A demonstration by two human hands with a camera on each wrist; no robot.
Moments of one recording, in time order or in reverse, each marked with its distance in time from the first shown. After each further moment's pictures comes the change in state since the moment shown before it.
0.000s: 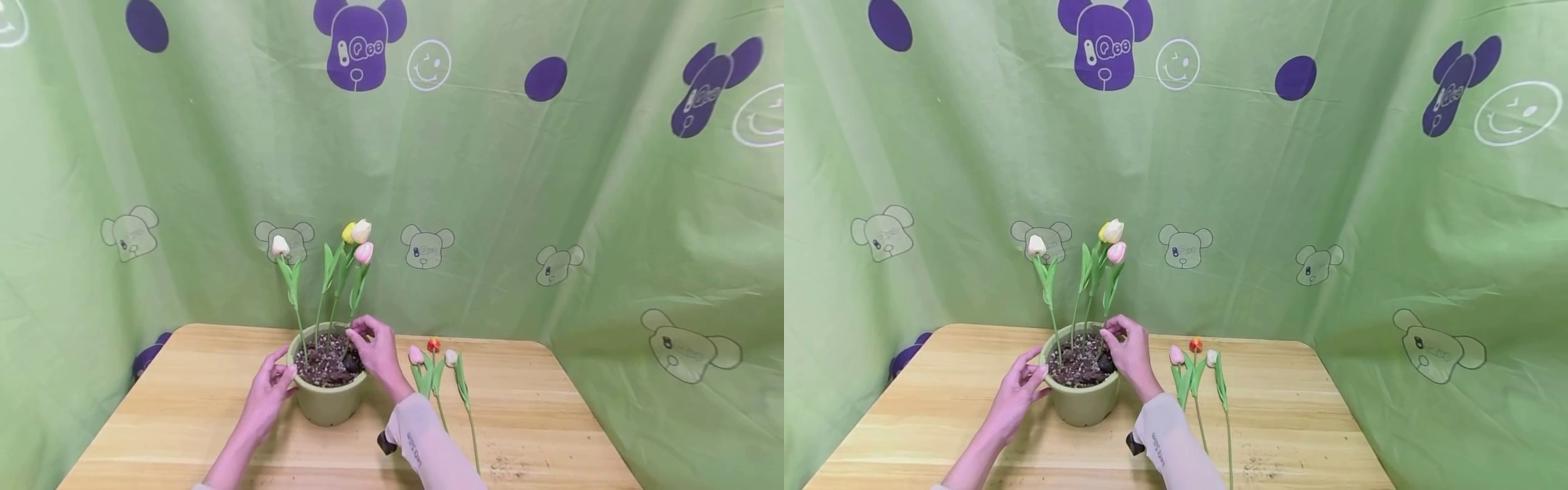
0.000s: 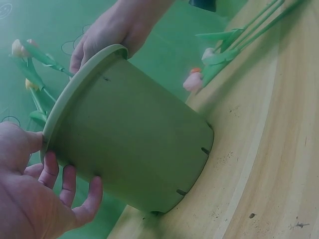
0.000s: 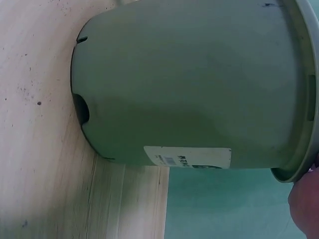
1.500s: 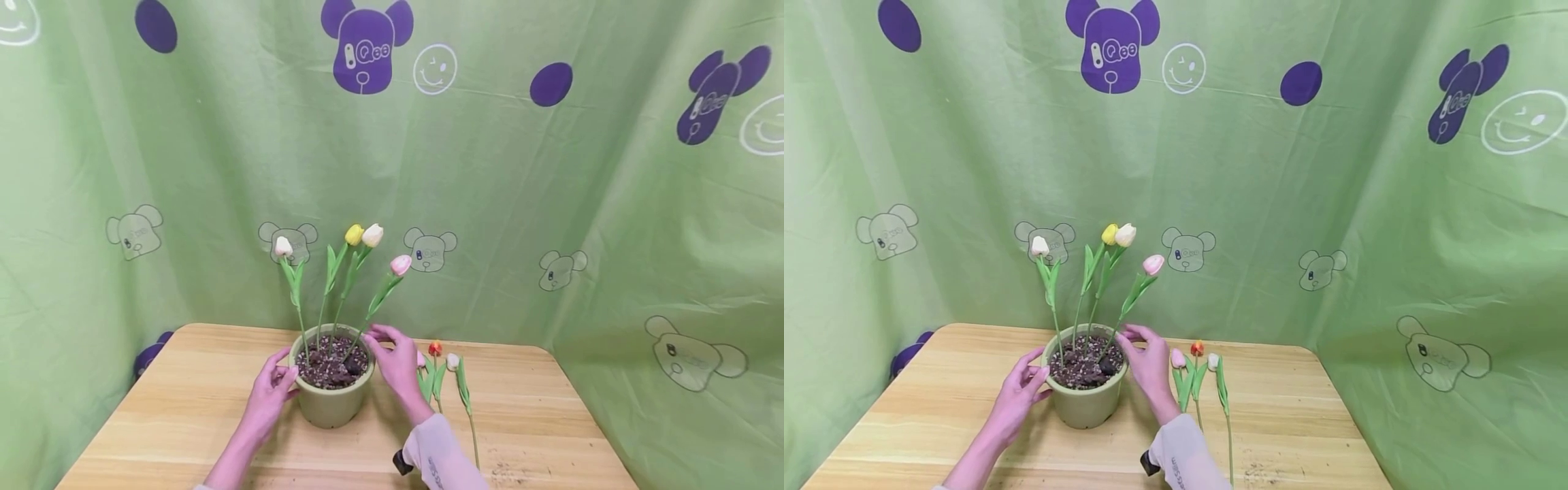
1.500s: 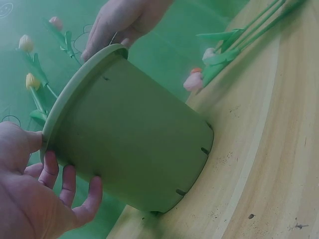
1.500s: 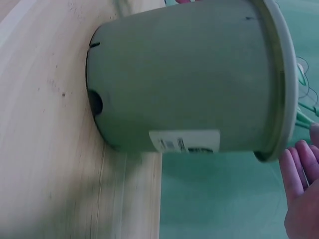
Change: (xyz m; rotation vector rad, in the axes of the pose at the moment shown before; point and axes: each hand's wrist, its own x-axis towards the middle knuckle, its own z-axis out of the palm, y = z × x) left_hand 0.001 -0.001 -0.001 -0.021 0.002 0.009; right_hand -0.021 0.003 -0.028 0.023 0.114 0.042
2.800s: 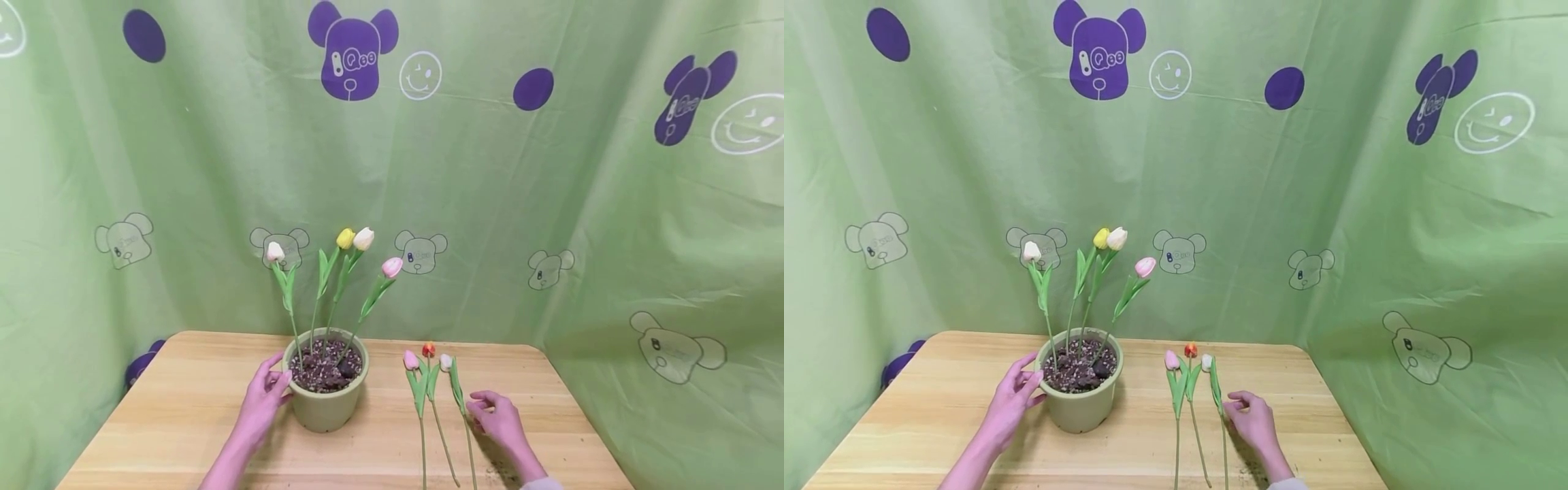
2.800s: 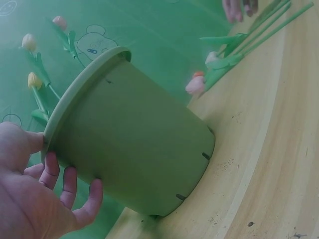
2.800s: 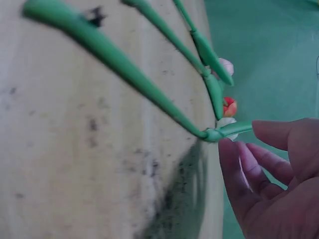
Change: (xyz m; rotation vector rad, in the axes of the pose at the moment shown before) left_hand -0.002 0.003 0.001 0.016 -0.004 -0.013; right_hand -0.070 0.111 -0.189 -0.249 -0.039 0.413
